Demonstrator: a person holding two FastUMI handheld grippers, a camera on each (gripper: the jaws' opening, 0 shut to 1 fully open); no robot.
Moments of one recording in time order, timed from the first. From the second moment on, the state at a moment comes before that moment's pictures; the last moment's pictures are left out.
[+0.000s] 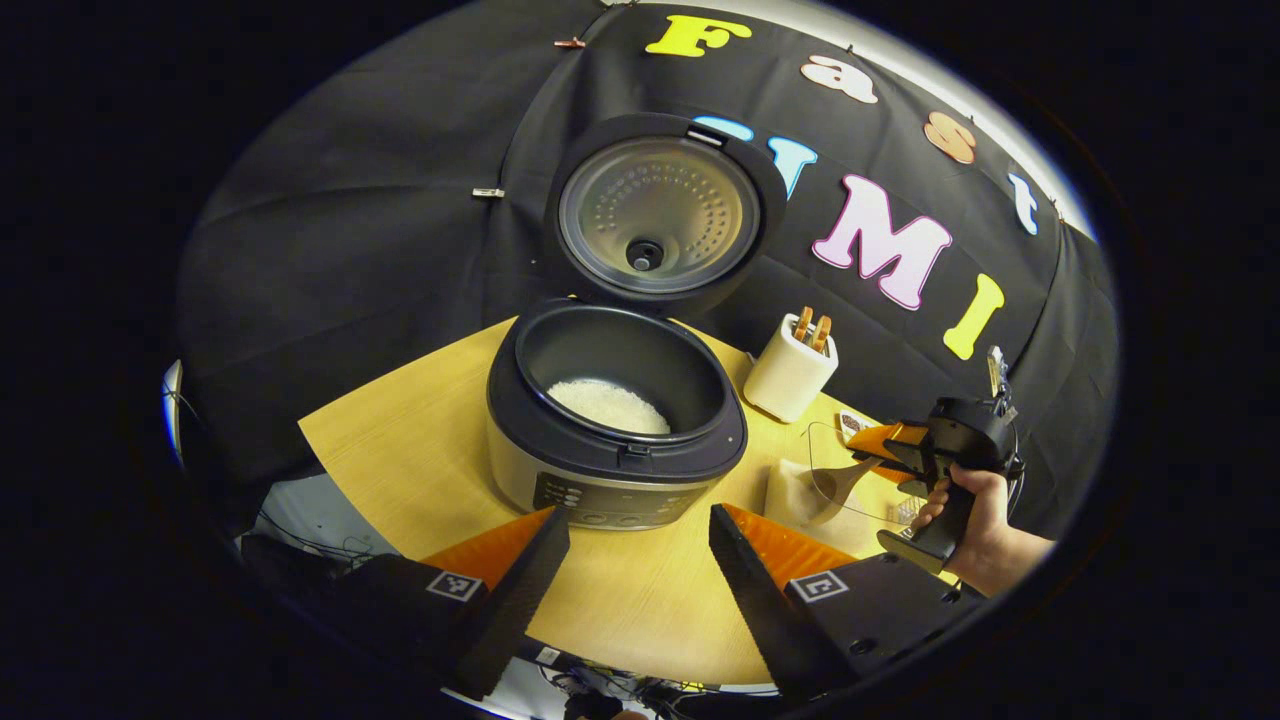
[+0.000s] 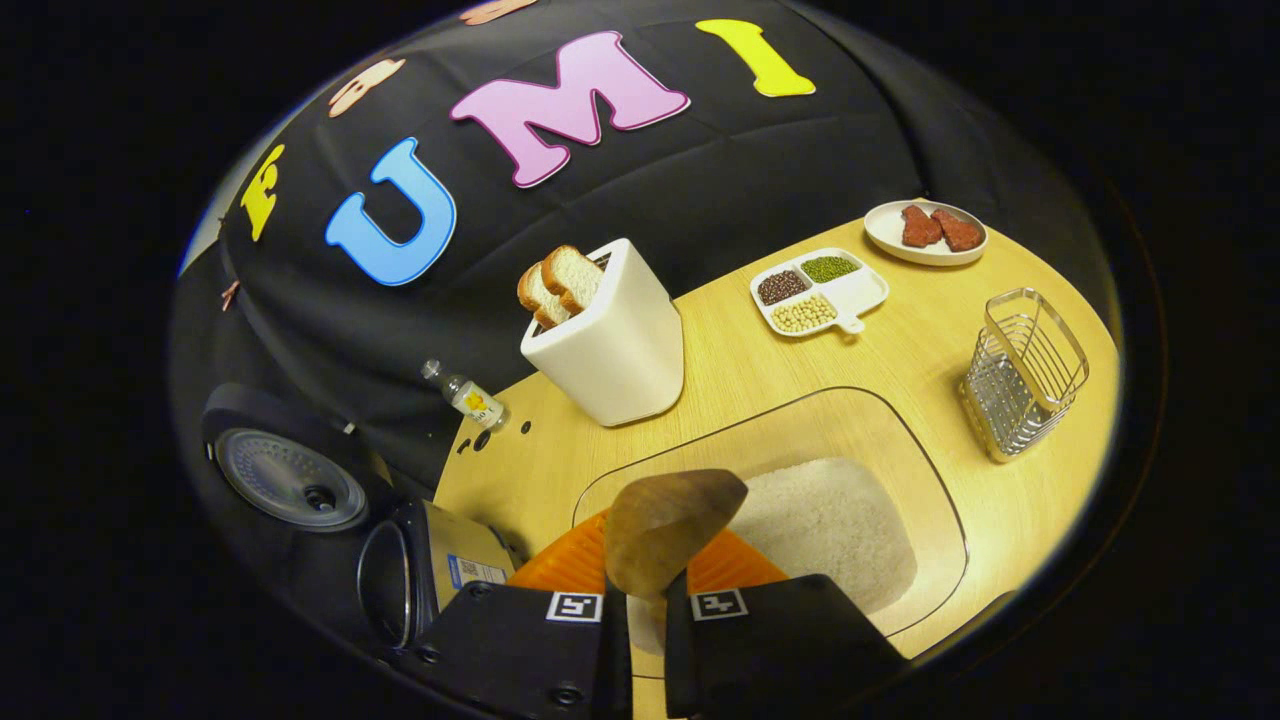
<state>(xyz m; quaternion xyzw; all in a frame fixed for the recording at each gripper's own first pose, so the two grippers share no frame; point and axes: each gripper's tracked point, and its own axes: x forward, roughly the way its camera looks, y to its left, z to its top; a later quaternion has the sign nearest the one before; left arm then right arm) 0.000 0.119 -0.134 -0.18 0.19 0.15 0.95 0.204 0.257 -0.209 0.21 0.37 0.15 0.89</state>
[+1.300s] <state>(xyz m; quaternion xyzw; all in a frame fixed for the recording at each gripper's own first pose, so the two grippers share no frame) 0.003 0.134 -0.087 -0.15 0.13 0.13 0.97 0.217 0.165 -0.123 0.46 0.35 0.05 0.81</state>
